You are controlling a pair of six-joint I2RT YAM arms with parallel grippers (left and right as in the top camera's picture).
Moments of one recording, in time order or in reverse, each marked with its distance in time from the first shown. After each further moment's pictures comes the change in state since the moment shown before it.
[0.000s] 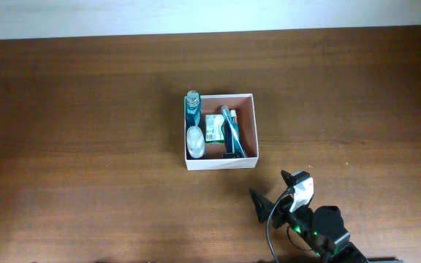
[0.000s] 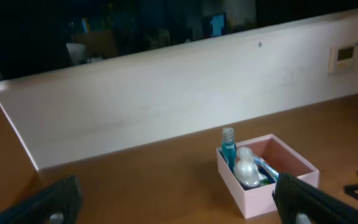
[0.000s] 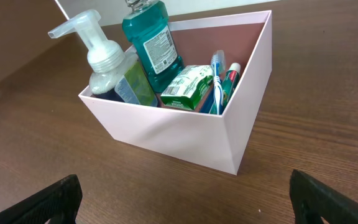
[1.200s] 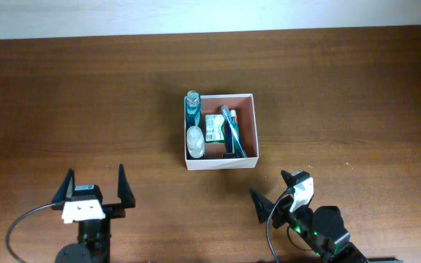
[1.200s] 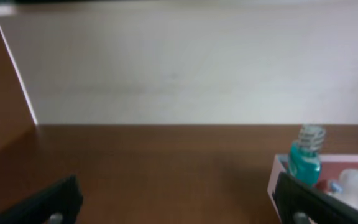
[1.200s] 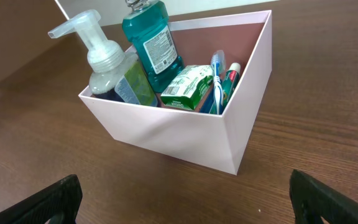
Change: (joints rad) left arm 0.000 0.001 -0.947 0.916 -0.242 -0.142; right arm 0.000 0.000 0.000 0.000 0.000 0.000
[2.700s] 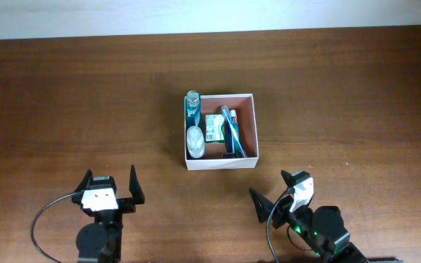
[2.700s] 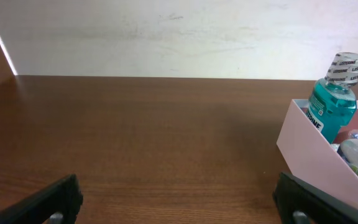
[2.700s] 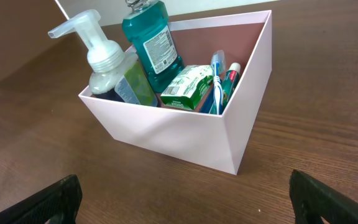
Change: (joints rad) left arm 0.028 0.034 -0.238 0.139 0.029 -0.037; right arm 0.000 0.000 0.000 0.000 0.000 0.000
